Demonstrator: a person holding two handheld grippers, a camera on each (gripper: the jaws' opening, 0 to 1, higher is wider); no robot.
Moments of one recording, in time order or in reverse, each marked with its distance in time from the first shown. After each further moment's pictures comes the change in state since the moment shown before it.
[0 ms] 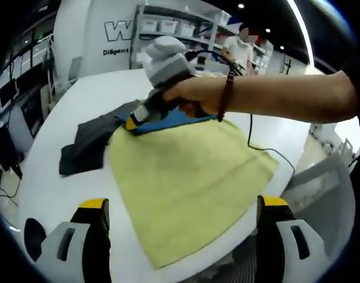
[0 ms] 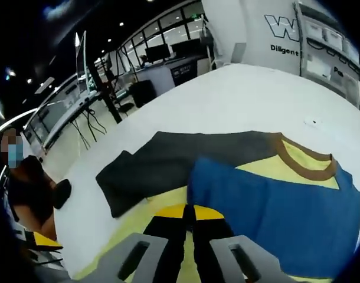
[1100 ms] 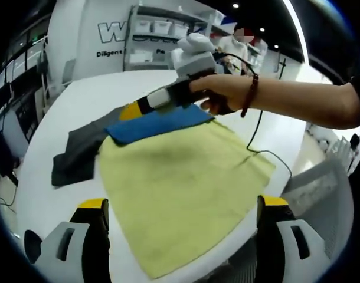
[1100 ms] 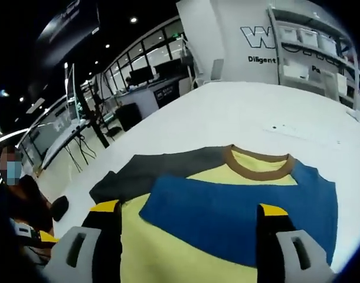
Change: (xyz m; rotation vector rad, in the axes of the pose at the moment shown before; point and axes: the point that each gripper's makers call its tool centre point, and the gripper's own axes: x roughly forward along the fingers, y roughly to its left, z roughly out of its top) left arm 0.009 -0.013 0.016 0.035 -0.004 -0.037; right arm -0.066 -0.061 0.008 0.101 -0.153 -0.117
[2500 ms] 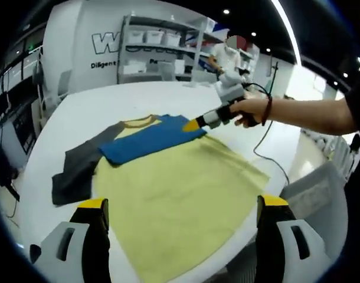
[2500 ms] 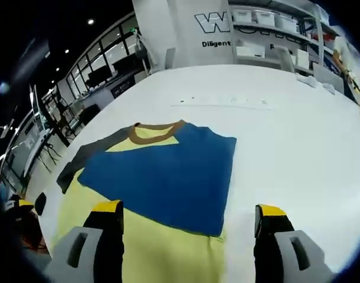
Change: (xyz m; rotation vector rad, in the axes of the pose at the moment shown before) left arm -0.007 -0.012 0.031 0.024 -0.077 -0.011; right arm -0.095 -0.143 -0.065 0.183 0.094 -0.247
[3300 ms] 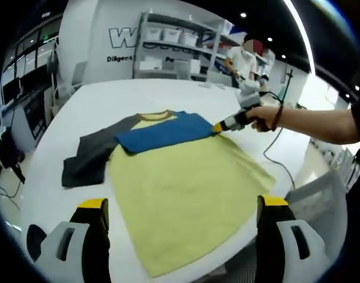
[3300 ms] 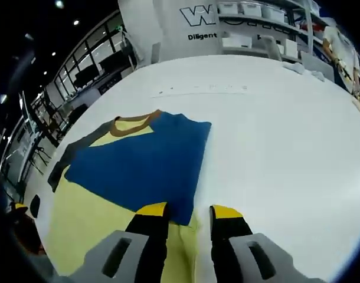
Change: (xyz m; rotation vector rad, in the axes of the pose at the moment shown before) left arm -0.014 0.018 -0.013 -0.089 0.000 0.061; right arm 0.003 -0.029 -0.008 0.000 0.065 -0.043
